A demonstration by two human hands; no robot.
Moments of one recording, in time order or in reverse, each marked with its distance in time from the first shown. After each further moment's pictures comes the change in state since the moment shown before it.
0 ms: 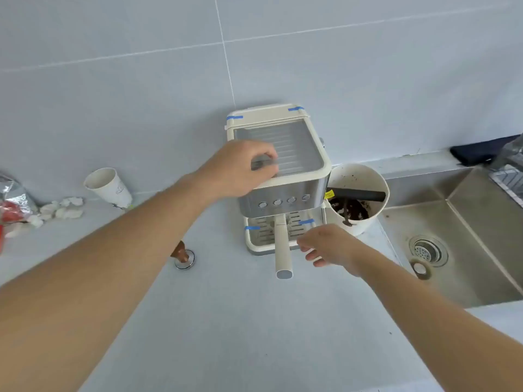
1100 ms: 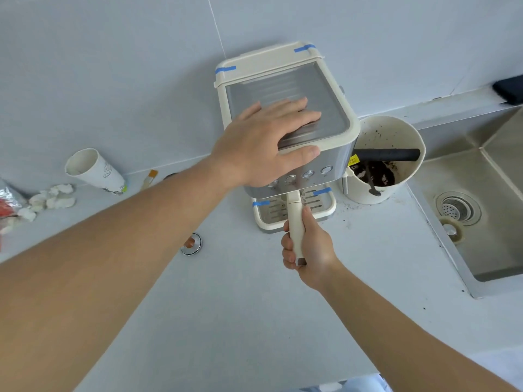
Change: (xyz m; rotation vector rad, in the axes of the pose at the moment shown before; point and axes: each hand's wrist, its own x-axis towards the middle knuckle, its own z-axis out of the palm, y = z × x) left_hand 0.029 -0.019 0.045 0.242 -0.138 0.186; right_hand 0.035 0.016 0.092 1.028 0.051 0.152
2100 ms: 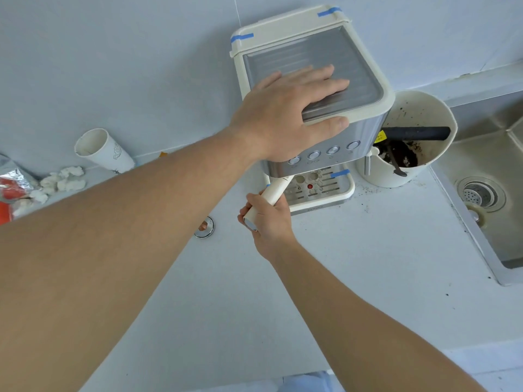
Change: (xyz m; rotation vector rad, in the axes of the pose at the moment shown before) left_hand -0.003 -0.001 0.000 0.006 0.015 -0.003; right_hand 0.044 0.047 0.089 0.171 -0.074 -0.201
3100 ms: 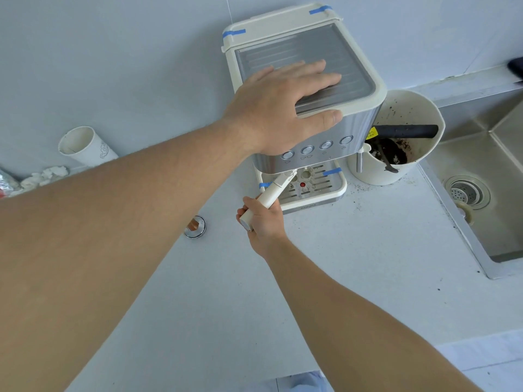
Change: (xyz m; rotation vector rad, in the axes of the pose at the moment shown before) left_hand 0.002 -0.002 0.002 0.009 0.024 -0.002; right_hand 0.032 0.022 -0.016 0.107 0.042 0.028
